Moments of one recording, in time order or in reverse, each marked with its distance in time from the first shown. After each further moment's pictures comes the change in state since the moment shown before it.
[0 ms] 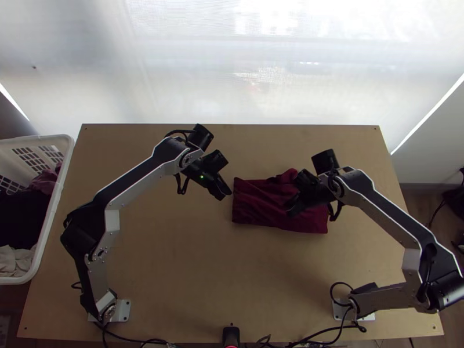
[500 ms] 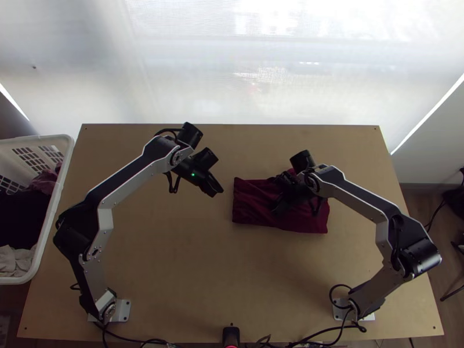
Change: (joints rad) left arm 0.058 -0.031 -0.052 0.001 0.006 -0.001; right arm 0.072 0.228 0.065 0.087 -0.055 -0.008
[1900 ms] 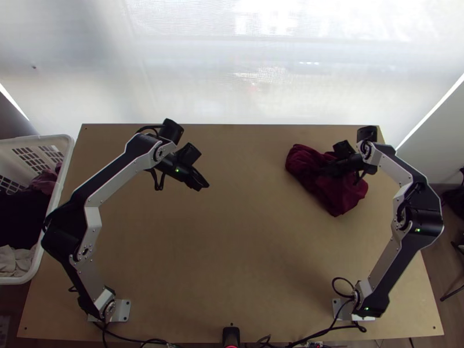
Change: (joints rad) left arm 0.112 -0.048 -0.063 -0.008 -0.003 0.013; right arm -0.558 0.323 0.319 0.010 0.085 -0.143
